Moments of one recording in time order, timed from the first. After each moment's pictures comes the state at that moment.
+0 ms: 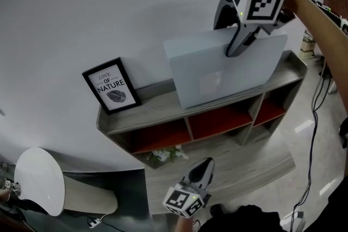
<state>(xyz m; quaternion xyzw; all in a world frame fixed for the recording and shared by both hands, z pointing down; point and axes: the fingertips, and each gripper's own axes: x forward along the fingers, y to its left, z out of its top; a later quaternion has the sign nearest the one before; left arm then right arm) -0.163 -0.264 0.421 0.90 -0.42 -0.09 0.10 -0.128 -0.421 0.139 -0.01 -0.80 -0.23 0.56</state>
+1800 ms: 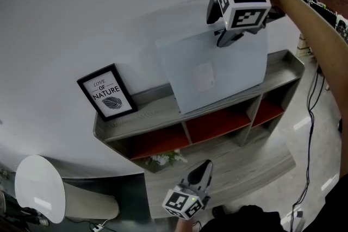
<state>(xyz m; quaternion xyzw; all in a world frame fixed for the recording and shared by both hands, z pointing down) -0.166 -0.273 0.428 0.90 -0.41 -0.08 0.10 -0.127 -0.475 0.132 0.10 -0.75 -0.31 0.58</state>
